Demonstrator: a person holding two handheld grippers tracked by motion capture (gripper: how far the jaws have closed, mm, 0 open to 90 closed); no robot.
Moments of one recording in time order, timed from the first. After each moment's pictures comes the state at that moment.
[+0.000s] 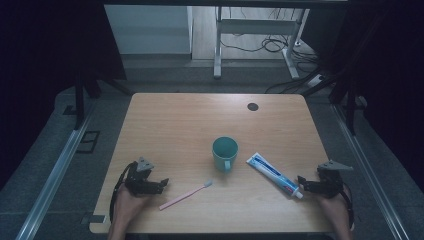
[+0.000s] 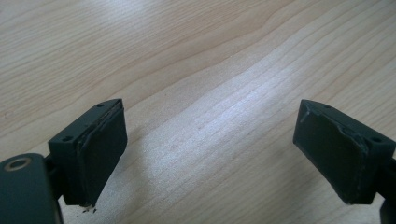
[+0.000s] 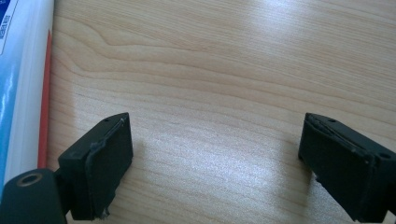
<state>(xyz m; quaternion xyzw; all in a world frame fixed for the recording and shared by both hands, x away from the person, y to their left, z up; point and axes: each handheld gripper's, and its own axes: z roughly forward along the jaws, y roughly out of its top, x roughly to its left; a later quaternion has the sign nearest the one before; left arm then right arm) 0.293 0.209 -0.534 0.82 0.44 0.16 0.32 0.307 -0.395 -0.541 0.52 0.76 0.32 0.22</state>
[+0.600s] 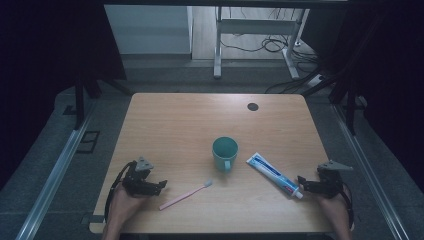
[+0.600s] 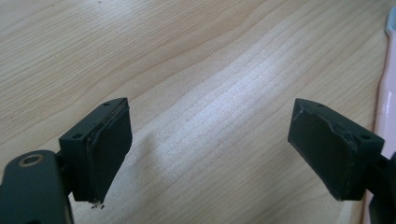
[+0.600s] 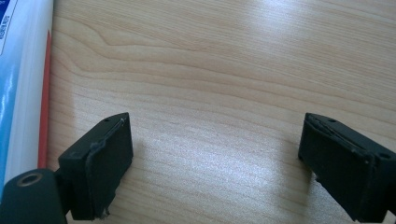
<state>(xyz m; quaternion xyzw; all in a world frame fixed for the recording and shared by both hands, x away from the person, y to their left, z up) 0.288 0.210 -0.518 0.84 0.42 0.15 0.31 0.306 -0.395 -0.541 0.52 0.76 0.32 0.22</state>
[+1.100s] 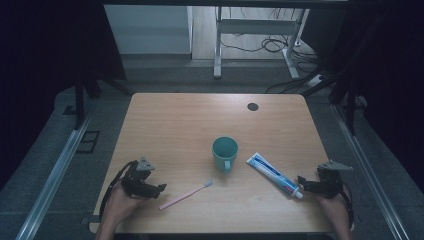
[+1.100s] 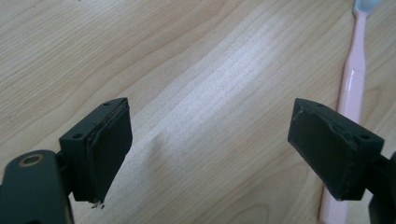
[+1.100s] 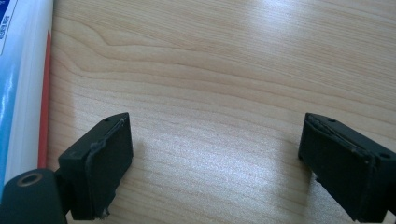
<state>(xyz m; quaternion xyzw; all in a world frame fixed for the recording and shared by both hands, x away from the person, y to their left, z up) 0.283 0.207 -0.503 0.87 0.40 0.12 0.28 0.307 -0.395 -0.541 0.52 0.76 0.32 0.22</state>
